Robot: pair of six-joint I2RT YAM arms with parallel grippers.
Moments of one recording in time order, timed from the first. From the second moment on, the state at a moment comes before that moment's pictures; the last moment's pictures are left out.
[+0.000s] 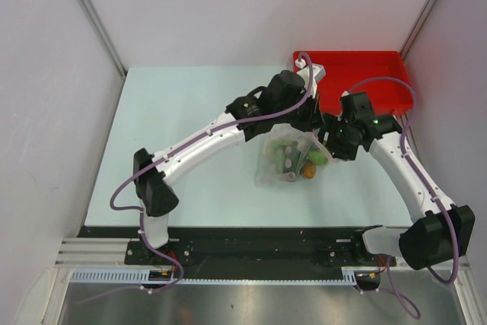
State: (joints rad) left arm -0.98 1.88 1.98 -0.54 0.12 -0.48; right arm 0.26 1.27 1.21 -0.98 -0.13 0.53
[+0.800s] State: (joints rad) left arm -0.97 1.81 1.83 -0.43 0.15 -0.52; right arm 0.30 1.10 1.15 -0.91 -0.10 0.61
